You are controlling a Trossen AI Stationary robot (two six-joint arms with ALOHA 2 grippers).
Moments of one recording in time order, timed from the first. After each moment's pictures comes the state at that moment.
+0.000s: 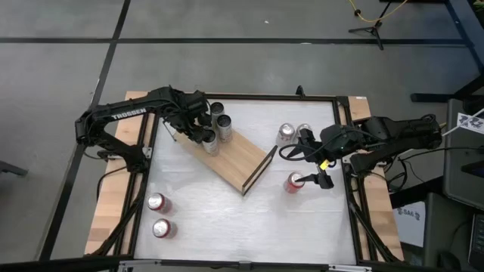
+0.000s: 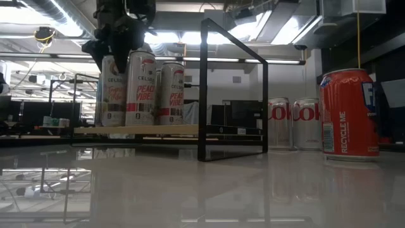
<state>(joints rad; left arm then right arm) 0.39 1.40 1.31 -1.32 0.01 -0.60 0.24 1.18 1.42 -0.92 -0.09 0.02</state>
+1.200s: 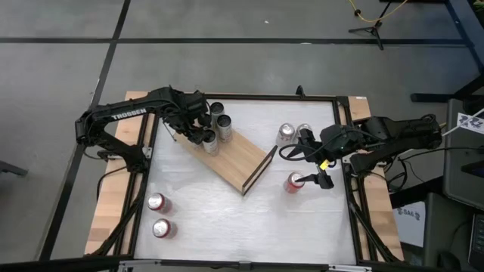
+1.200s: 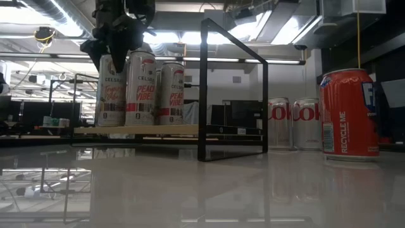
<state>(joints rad) 0.39 1.40 1.31 -1.34 0.02 -0.60 0.24 1.18 1.42 -0.92 -0.09 0.02</state>
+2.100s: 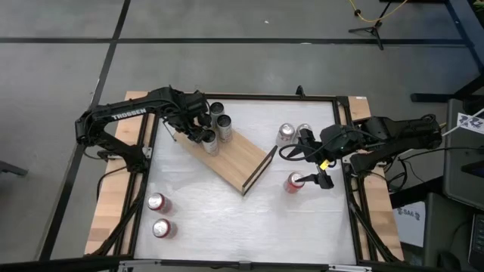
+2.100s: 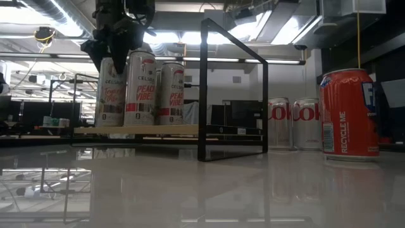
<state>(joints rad) 0.39 1.40 1.31 -1.34 -0.04 -0.60 0.24 1.18 1.42 -0.92 -0.09 0.02</state>
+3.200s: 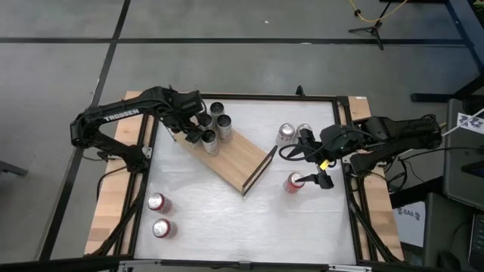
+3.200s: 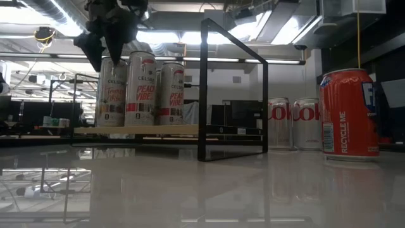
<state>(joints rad) 0.39 1.33 1.31 -1.37 0.01 -0.62 0.24 1.18 1.42 -0.92 -0.09 0.02</state>
